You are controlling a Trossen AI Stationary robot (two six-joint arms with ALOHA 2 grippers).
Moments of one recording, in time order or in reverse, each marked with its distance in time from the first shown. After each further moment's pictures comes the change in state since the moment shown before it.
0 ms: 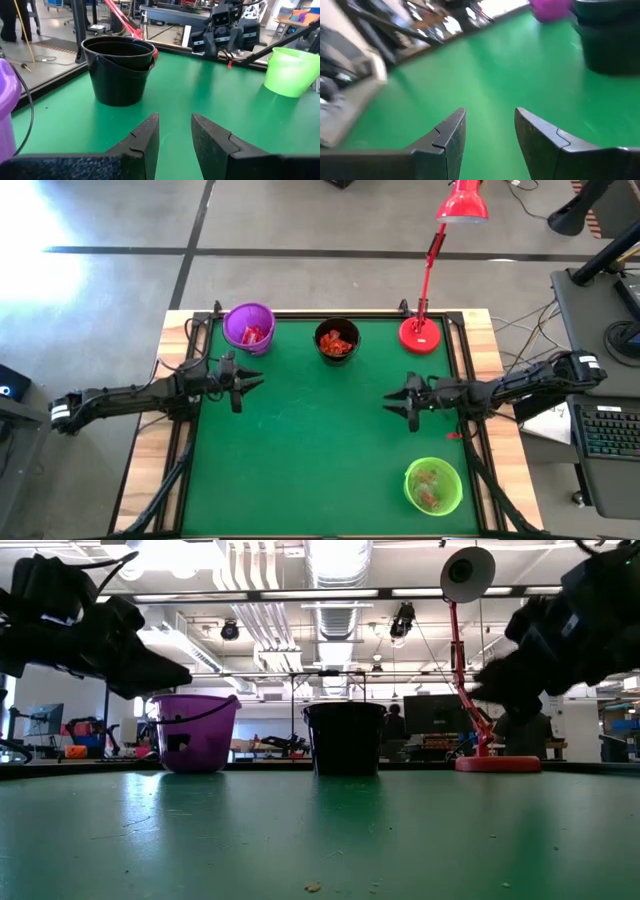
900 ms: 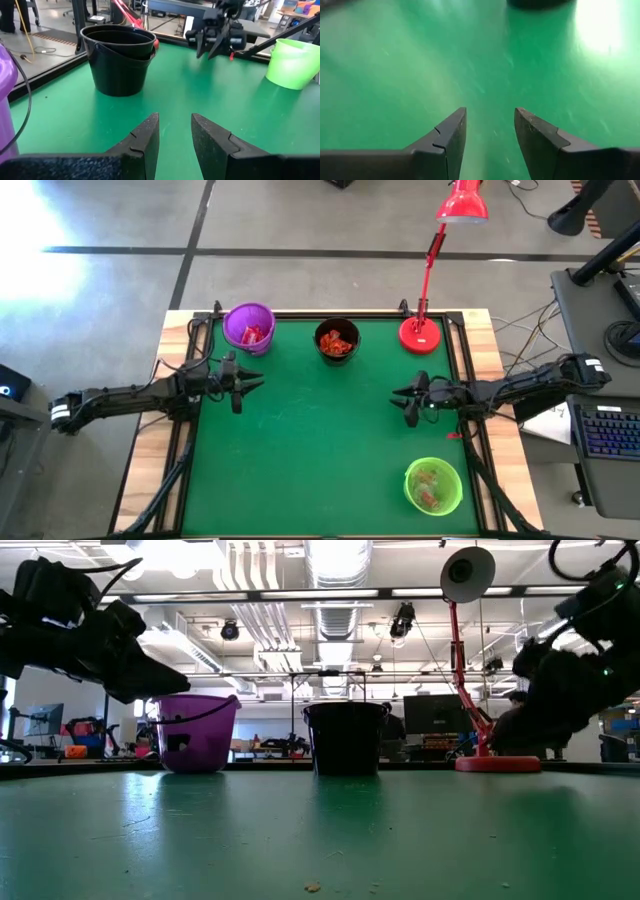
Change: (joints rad) left arm 0.000 0.006 -0.001 -0.037 0.000 0.003; right arm 0.000 -0.081 -0.001 -0.417 0.210 0.063
